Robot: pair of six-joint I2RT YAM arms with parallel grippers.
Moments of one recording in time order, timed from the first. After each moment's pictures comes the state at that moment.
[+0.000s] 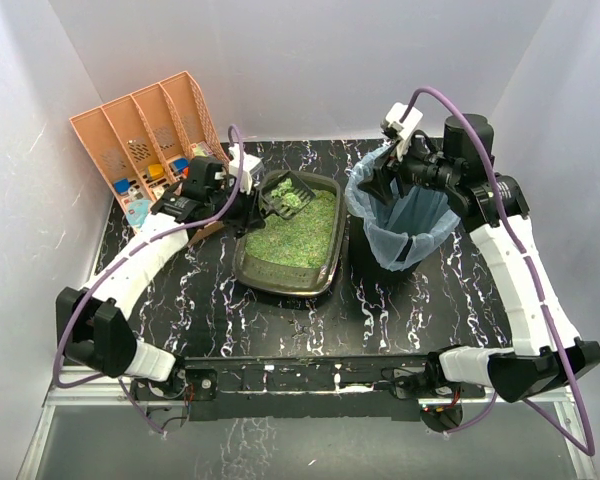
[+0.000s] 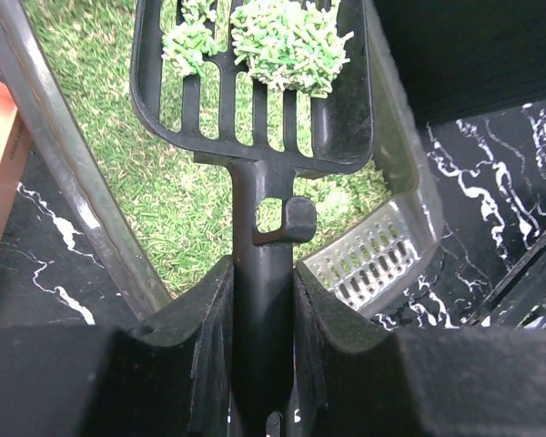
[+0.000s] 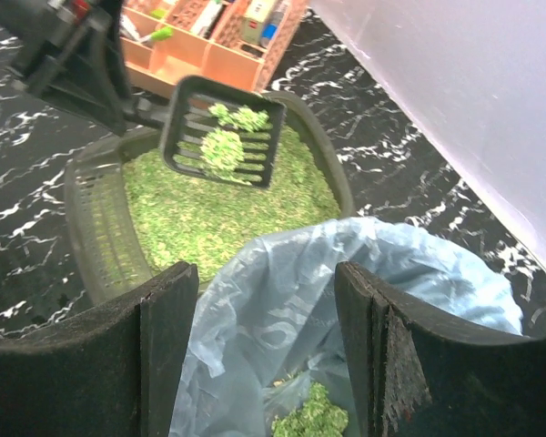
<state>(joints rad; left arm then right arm) -0.38 1.43 1.20 -0.54 0.42 0.02 0.24 1.27 1.57 -0.69 -0.66 -0.39</state>
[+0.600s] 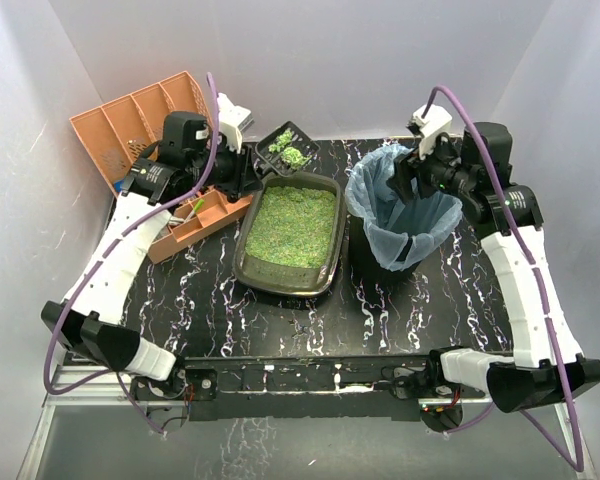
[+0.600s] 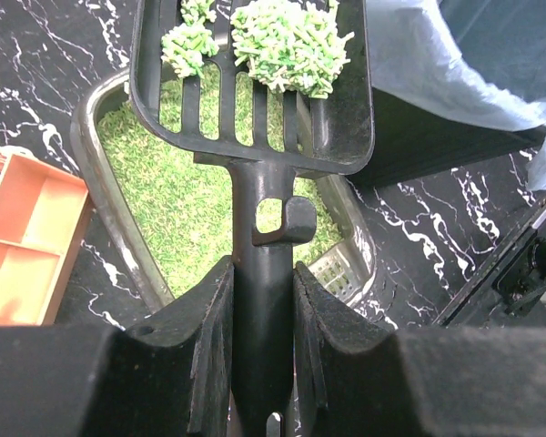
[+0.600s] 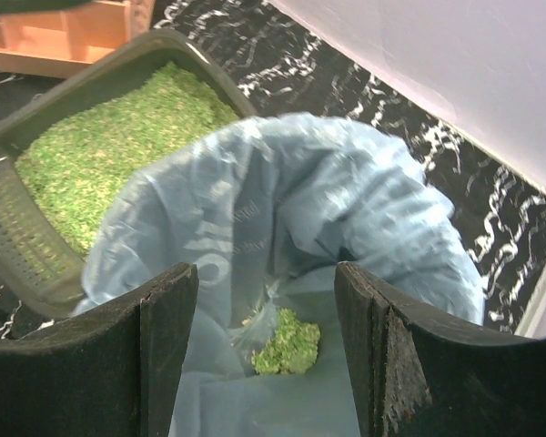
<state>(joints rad) -0.39 1.45 1.67 -0.82 0.42 0.00 0.17 1.21 1.52 -0.73 -0.41 -0.33</state>
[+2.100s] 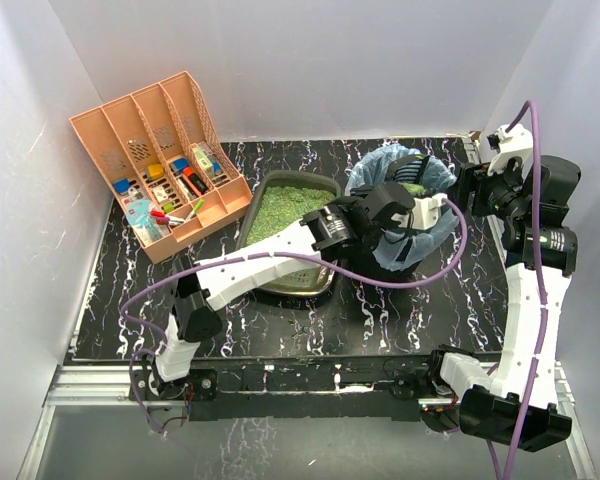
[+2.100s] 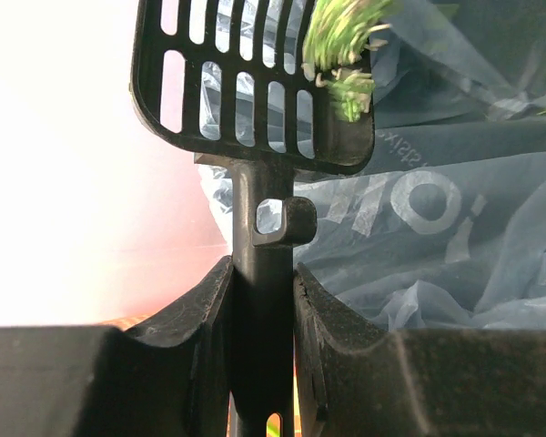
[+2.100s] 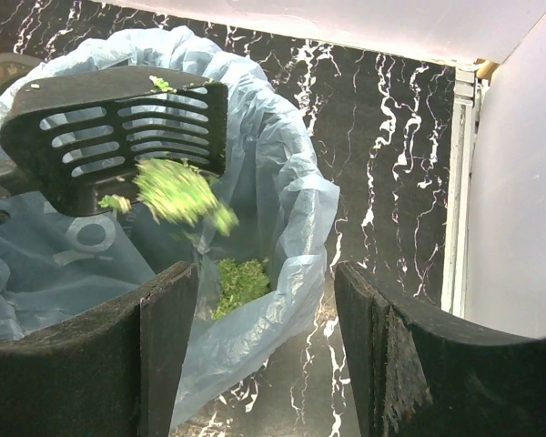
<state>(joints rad) -1.17 2.01 2.12 -0.67 -0.65 0.73 -0.29 1.00 1.33 -0.71 -0.47 -0.20</state>
